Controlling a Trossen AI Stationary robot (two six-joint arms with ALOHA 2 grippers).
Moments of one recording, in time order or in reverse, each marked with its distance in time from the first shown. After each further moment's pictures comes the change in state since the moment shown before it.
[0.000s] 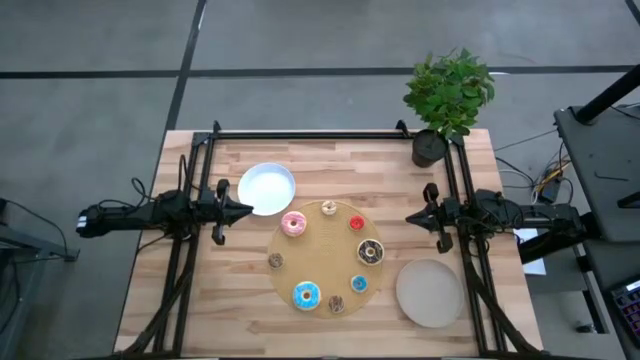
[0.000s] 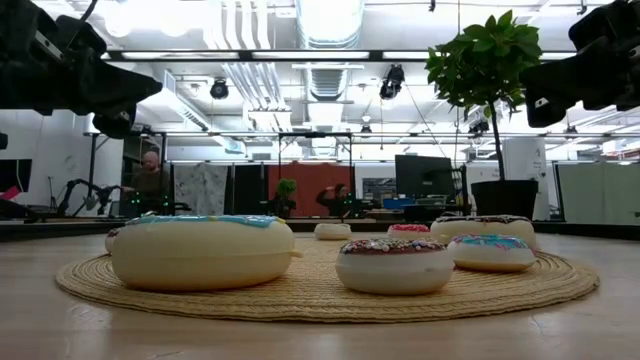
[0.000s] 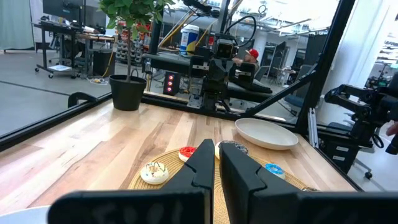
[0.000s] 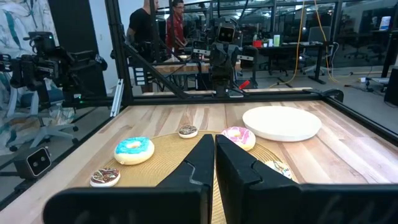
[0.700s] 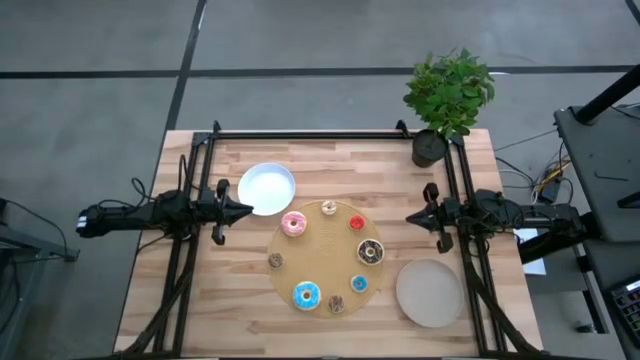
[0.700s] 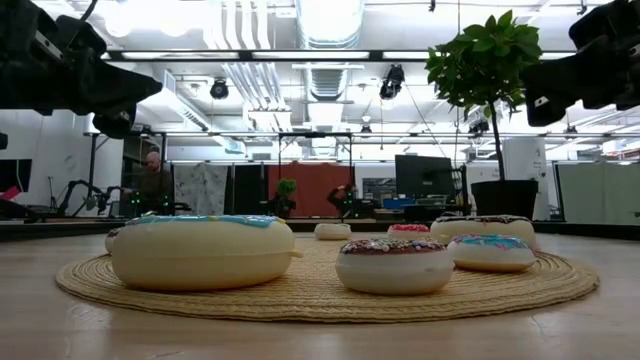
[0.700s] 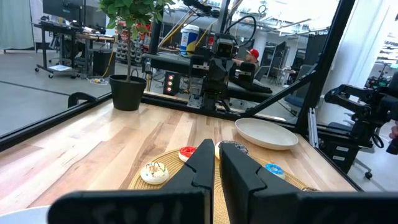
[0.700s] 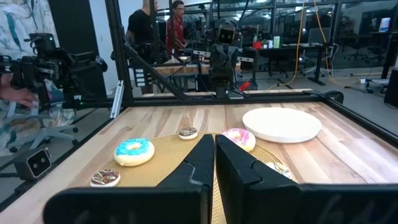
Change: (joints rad) left arm 0.000 0.000 0.000 0.000 0.000 0.000; right arm 0.000 0.000 0.000 0.010 0.000 0.000
